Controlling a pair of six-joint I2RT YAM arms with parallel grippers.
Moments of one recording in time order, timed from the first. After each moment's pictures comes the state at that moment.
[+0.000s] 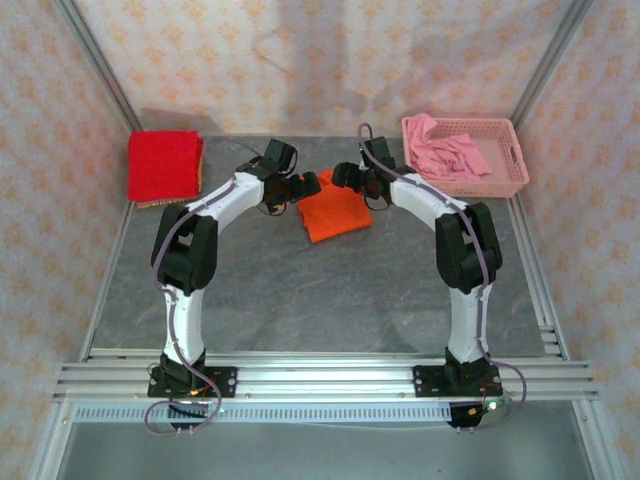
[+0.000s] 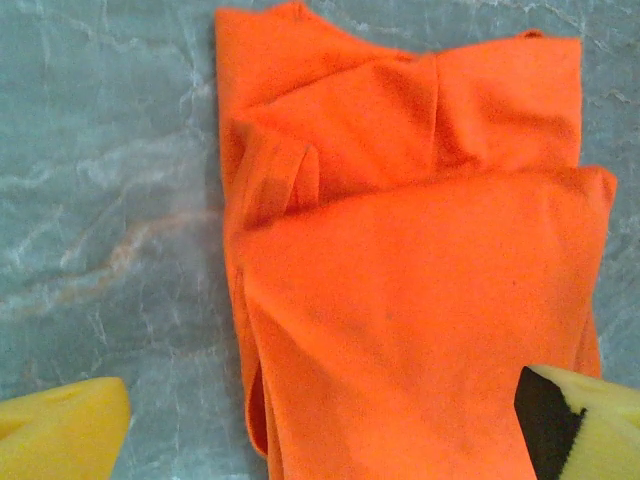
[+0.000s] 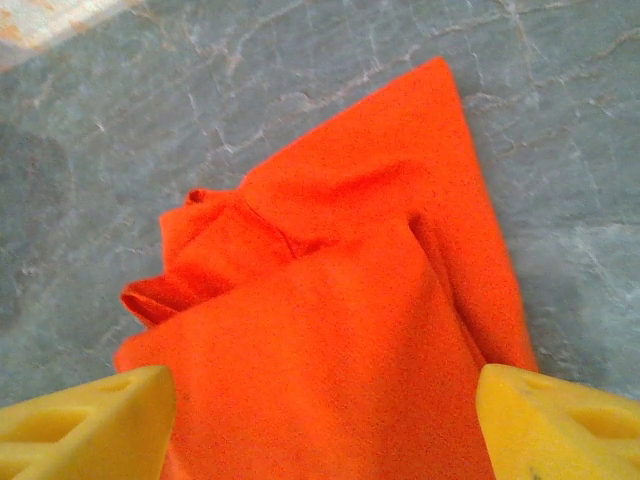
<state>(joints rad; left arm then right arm) -0.33 2.05 1.60 -0.53 0.14 -0.72 0.39 2.04 1.58 -0.33 -0.14 0.57</state>
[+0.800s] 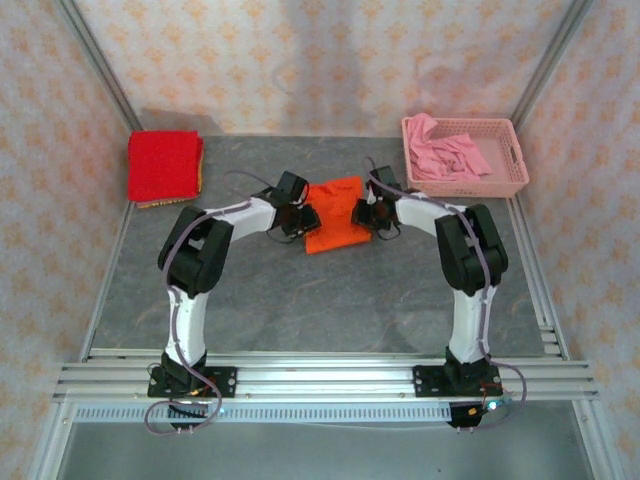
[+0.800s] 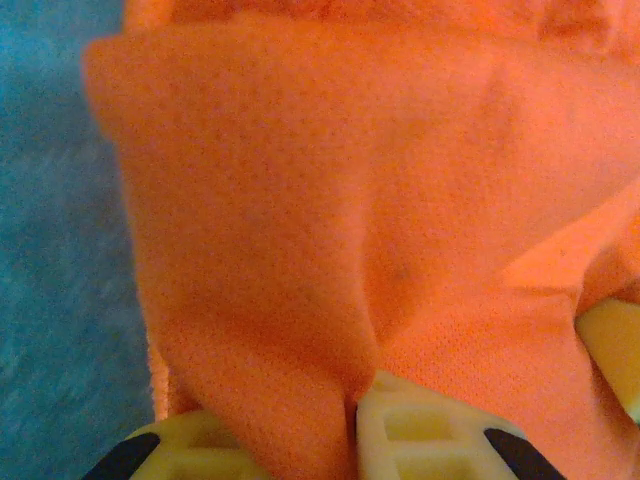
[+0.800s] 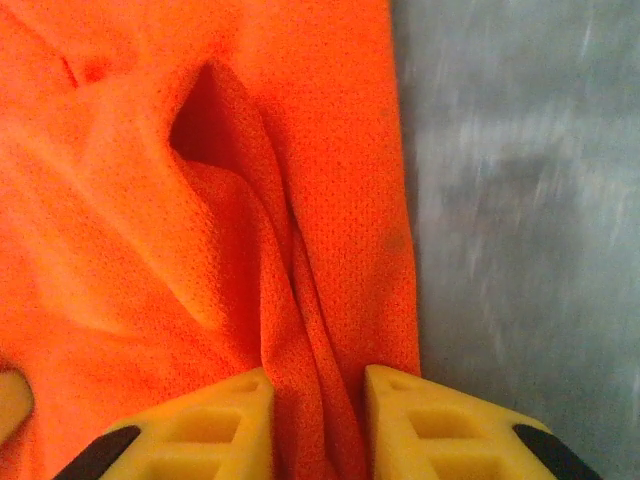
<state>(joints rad) -0.41 2.05 1.34 -0.31 0.26 -0.84 0.38 1.99 1.29 -0.34 -0.22 0.51</state>
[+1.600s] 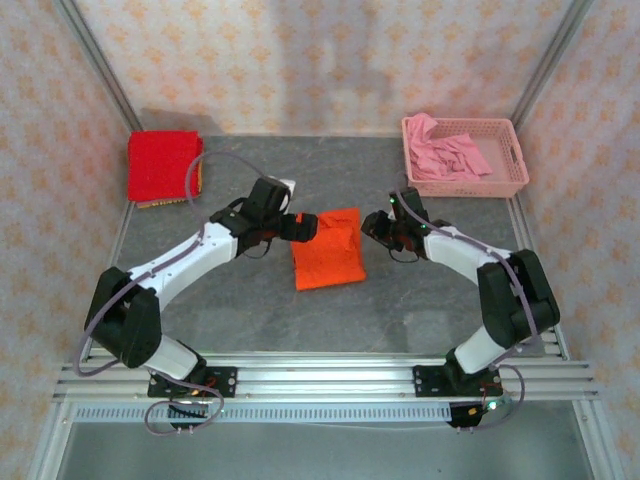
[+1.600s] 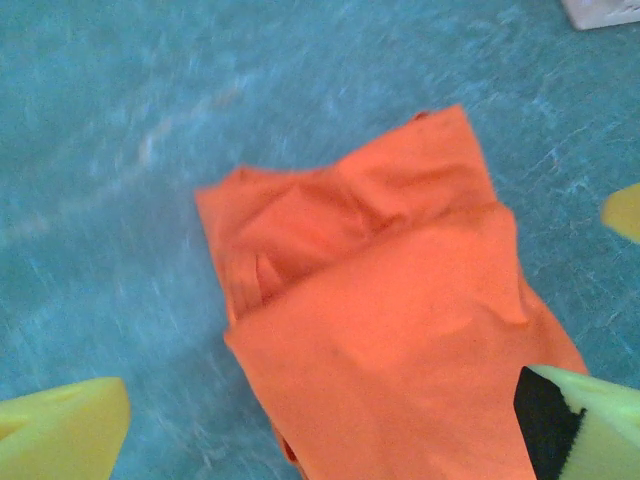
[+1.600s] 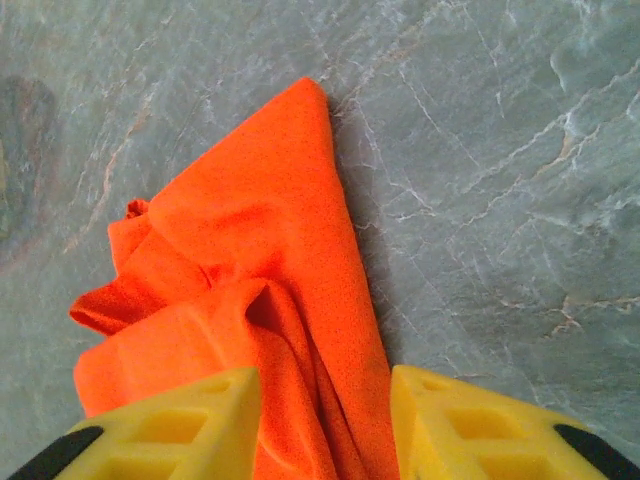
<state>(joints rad) -0.50 1.50 1.14 -0.45 -0.02 -0.27 0.37 1.59 0.89 -0.15 -0.24 0.82</state>
